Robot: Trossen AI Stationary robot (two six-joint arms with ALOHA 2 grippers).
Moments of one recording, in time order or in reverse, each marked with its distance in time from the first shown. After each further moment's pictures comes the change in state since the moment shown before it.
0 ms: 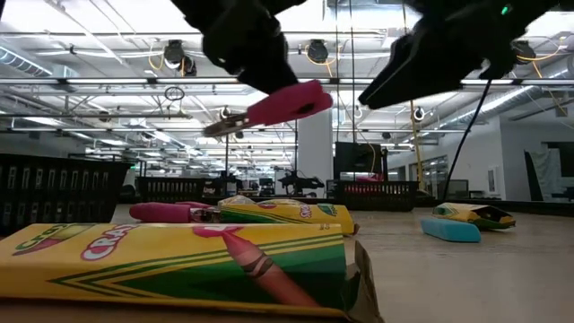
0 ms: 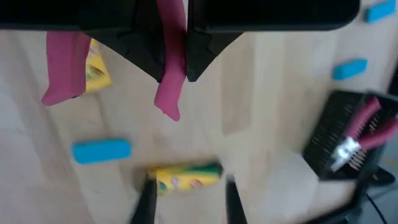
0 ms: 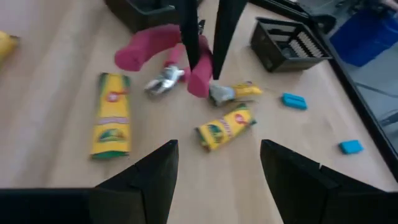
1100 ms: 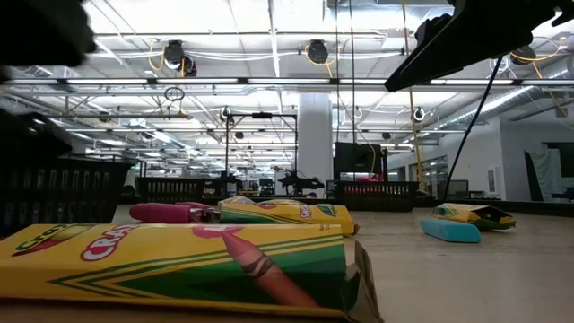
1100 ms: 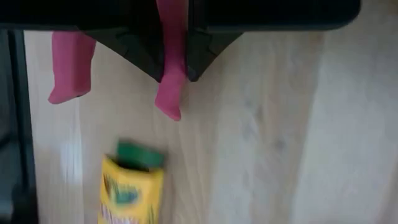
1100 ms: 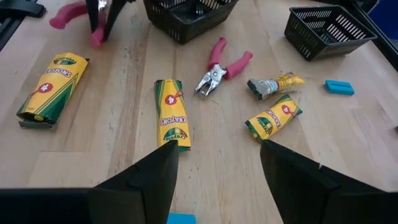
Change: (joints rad) left arm -0.493 0.002 -0.315 0.058 0.193 -0.928; right arm 0.135 0.000 0.063 -0.130 -0.024 0.243
